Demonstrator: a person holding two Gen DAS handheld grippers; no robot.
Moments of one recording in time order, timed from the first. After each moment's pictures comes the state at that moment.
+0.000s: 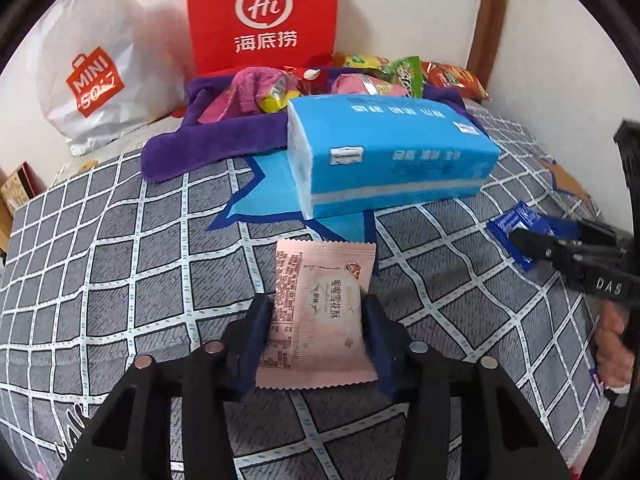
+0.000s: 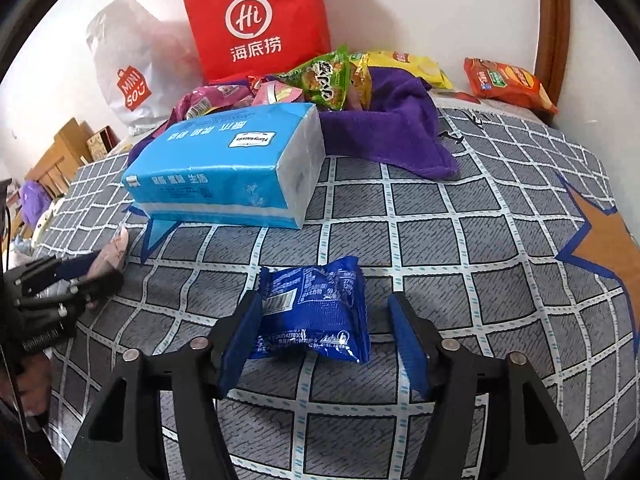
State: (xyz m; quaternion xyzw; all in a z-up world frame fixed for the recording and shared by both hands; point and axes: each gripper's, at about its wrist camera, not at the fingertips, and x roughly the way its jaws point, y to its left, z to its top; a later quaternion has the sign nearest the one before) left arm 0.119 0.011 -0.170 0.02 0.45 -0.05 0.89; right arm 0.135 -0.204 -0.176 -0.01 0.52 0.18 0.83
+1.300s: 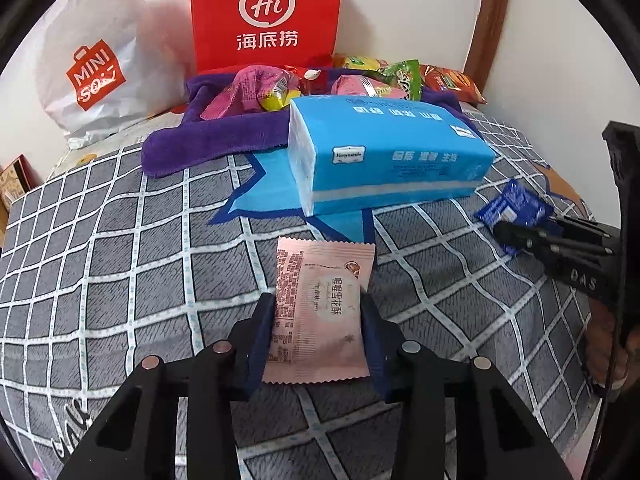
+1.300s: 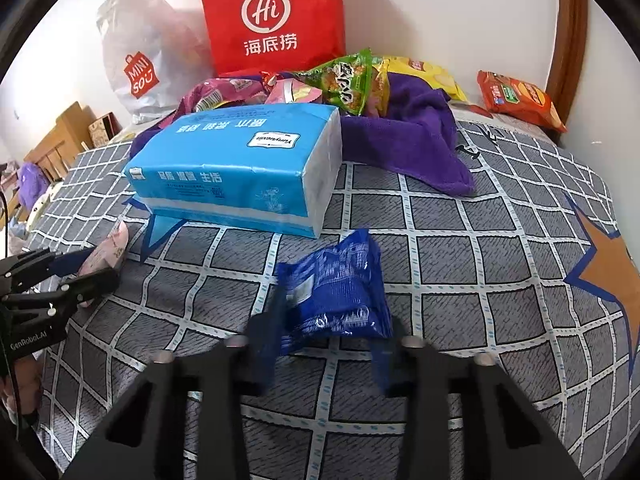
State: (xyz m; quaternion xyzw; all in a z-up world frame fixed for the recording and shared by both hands) left arm 0.113 0.017 -0.168 0.00 0.46 -0.07 0.89; right arm 0.137 -0.193 -0.177 -0.04 0.51 0.19 0.84
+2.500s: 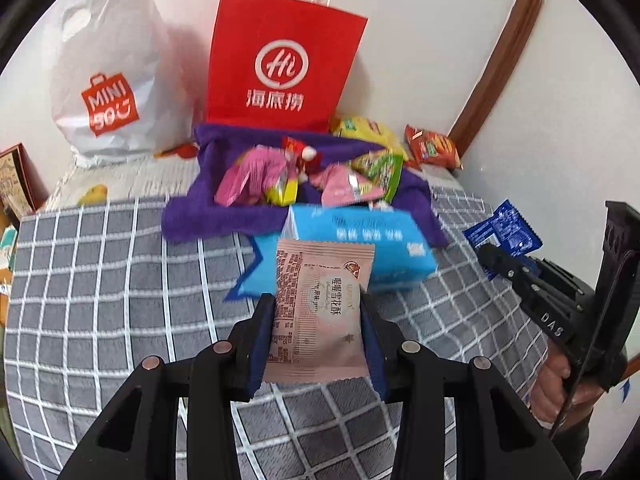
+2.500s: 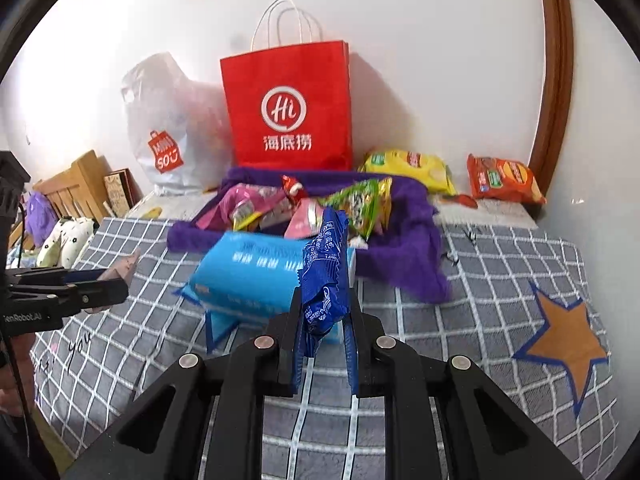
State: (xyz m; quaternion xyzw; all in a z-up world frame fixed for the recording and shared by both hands) left arm 0.136 0.046 -0.063 -0.10 0.44 -0.09 0.89; right arm 0.148 -0.173 -0.068 -0.03 0.42 0.18 0.89
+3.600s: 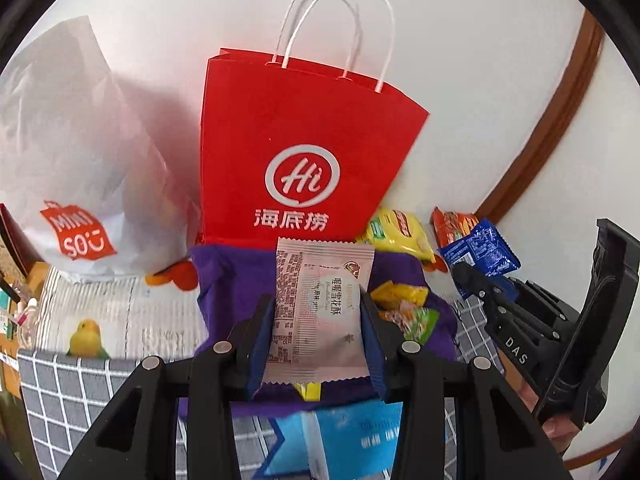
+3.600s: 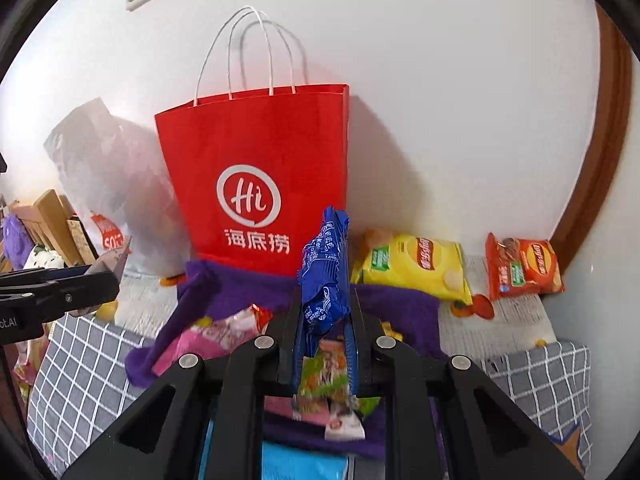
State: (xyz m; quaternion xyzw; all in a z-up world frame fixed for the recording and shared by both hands) left arm 0.314 0.080 -0.005 -0.12 0.41 -0.08 0.90; right arm 0.339 -0.100 -0.048 -0.04 0.42 0.16 0.89
